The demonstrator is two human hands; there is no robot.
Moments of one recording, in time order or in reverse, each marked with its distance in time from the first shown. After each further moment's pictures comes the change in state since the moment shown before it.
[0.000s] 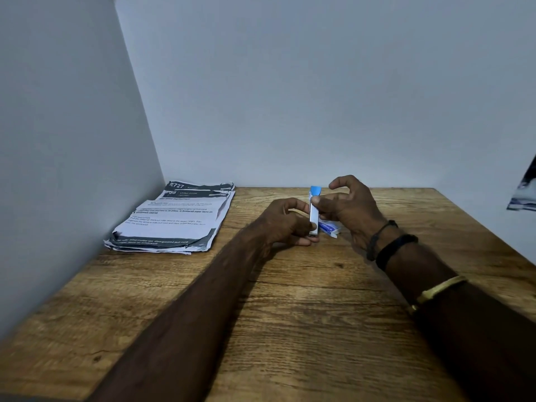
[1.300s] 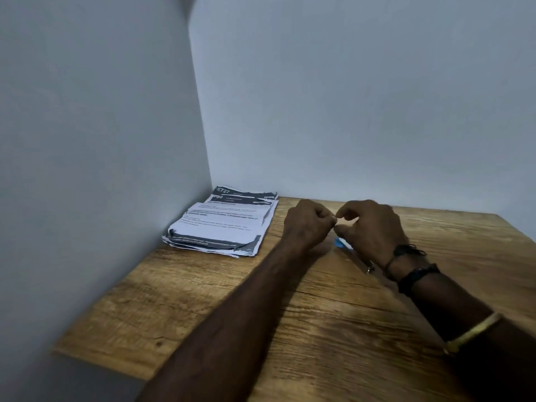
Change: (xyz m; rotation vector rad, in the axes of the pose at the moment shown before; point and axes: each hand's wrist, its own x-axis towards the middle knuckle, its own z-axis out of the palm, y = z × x) left_hand 0.005 0.001 -0.032 0.613 0.484 0.224; right_hand -0.026 -0.029 0.053 -0.884 -0.031 -0.323
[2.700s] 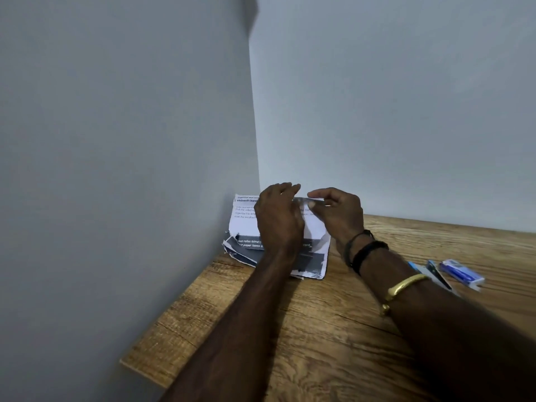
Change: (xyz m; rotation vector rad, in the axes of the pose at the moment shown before) left_hand 0.019 -0.079 -0.105 0.242 0.692 0.250; right_hand 0.069 -0.115 0.117 0.879 0.025 0.075
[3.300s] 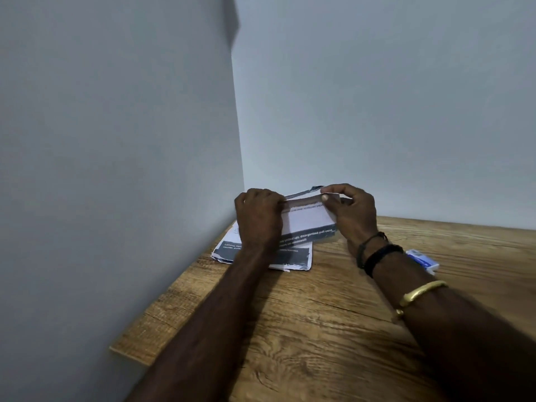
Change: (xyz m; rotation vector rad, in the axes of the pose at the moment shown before) left_hand 0.000 0.003 -0.010 0.347 -0.090 0.166; right_hand -0.015 -0.007 -0.064 0.066 0.088 -0.114
